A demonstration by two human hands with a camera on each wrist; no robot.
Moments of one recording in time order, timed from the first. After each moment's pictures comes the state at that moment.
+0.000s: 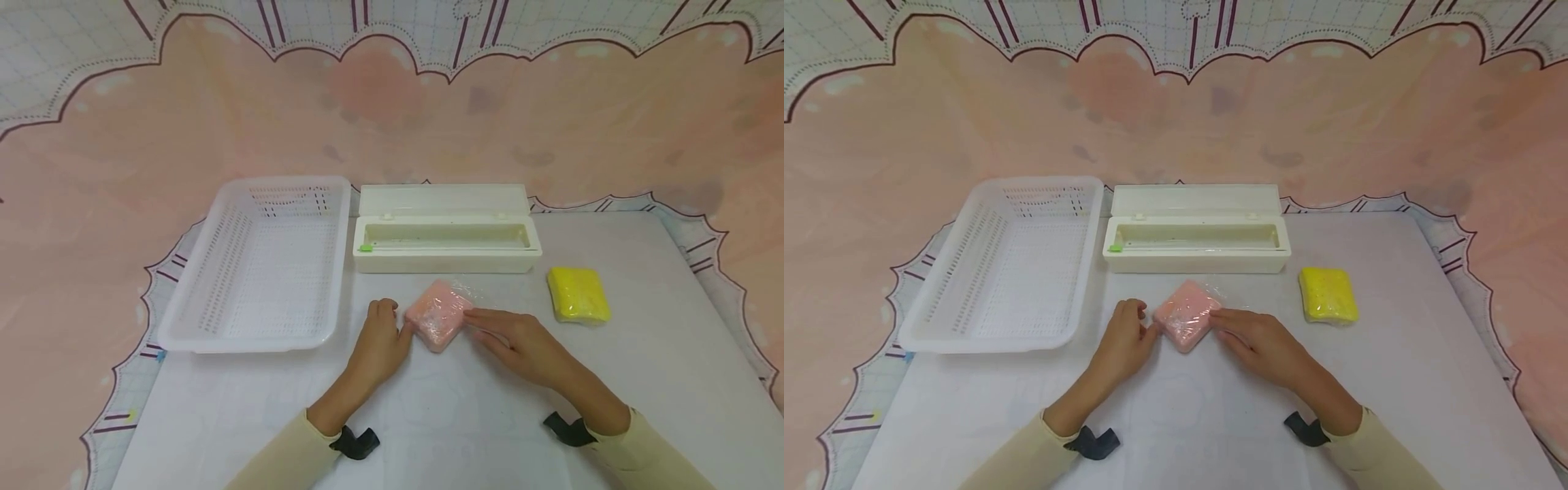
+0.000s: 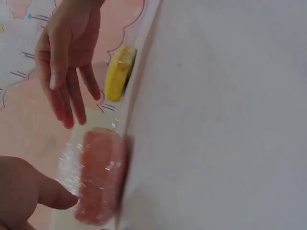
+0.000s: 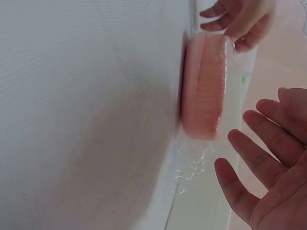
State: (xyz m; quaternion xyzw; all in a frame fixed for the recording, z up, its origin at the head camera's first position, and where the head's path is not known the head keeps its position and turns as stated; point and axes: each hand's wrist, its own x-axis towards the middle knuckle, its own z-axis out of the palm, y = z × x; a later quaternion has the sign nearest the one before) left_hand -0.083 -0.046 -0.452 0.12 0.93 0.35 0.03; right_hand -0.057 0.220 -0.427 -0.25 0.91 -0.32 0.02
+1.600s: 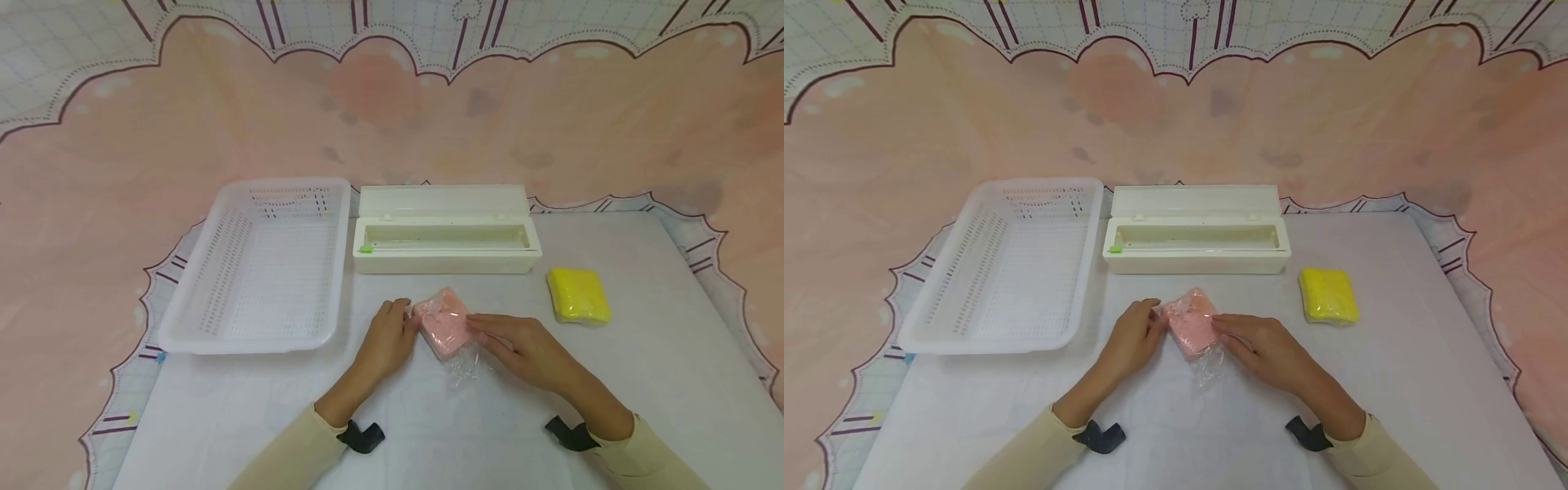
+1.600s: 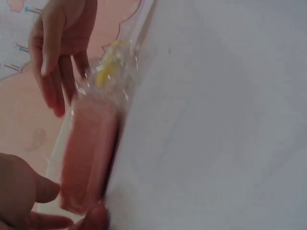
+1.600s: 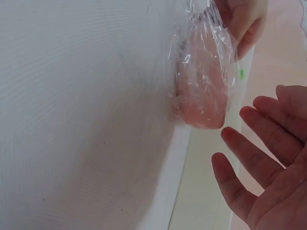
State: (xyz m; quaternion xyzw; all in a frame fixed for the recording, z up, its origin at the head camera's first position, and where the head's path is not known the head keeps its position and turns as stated) left_hand -0.092 -0.039 -0.465 0.16 0.92 0.36 0.03; right_hand -0.053 0.223 -0.430 -0.26 0.91 -0.33 0.02
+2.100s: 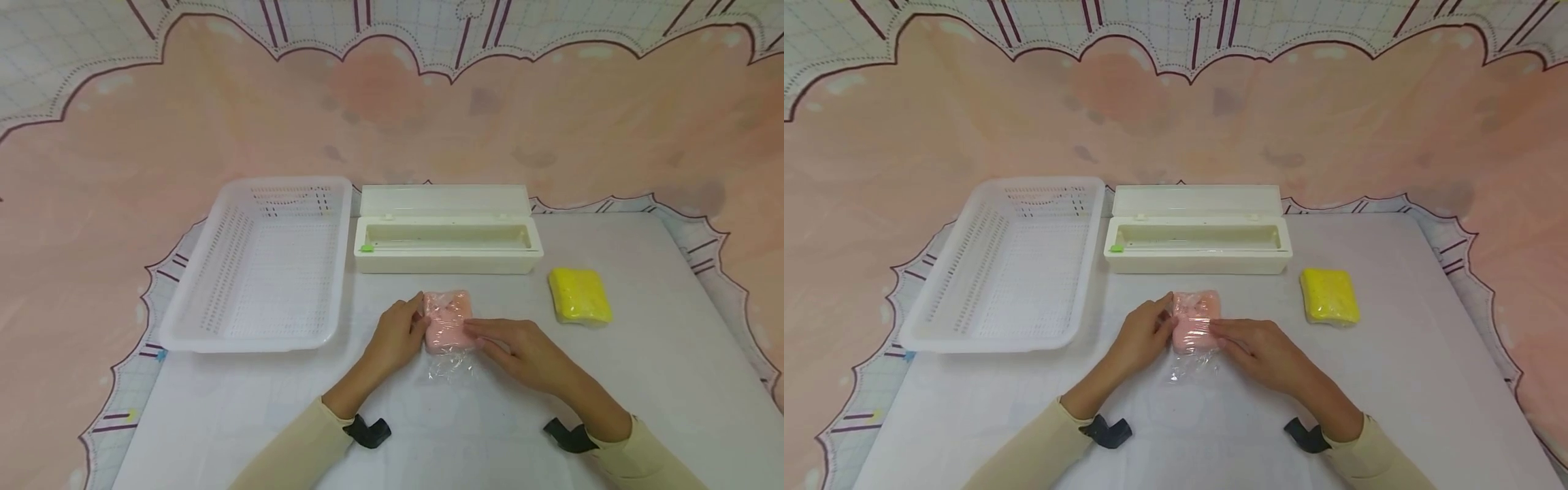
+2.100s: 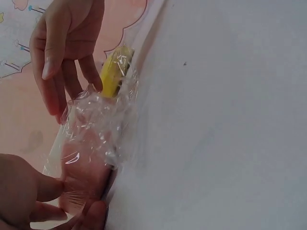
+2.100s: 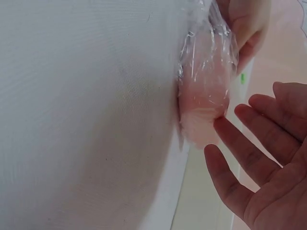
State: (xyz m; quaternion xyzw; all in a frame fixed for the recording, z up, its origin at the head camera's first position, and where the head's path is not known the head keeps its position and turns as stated) left_hand -0.098 -0.031 -0.468 0.19 0.91 0.36 0.03; right_hand -0.052 0.219 -0.434 -0.26 0.91 -0.33 0.03
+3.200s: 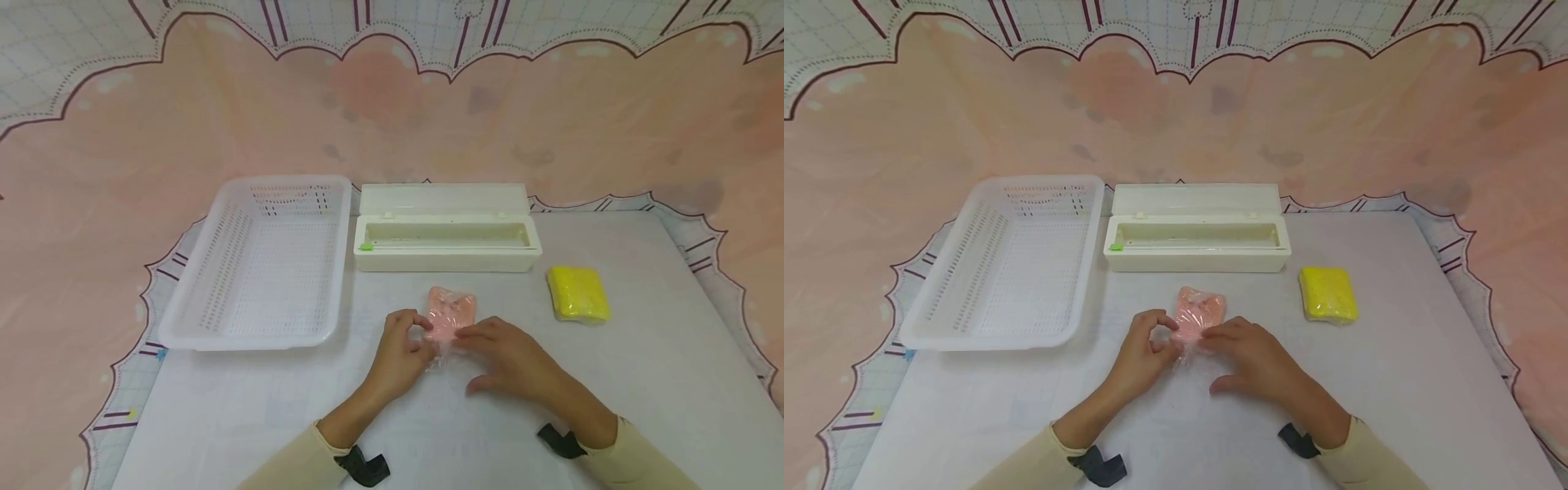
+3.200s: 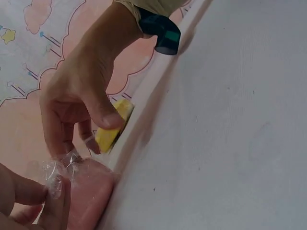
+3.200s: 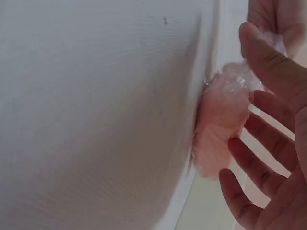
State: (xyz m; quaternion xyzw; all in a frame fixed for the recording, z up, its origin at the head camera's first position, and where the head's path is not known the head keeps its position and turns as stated) left_hand -0.060 -0.029 -0.459 0.07 0.78 0.61 0.16; right_hand -0.045 0.206 -0.444 -0.29 0.93 -0.23 0.05
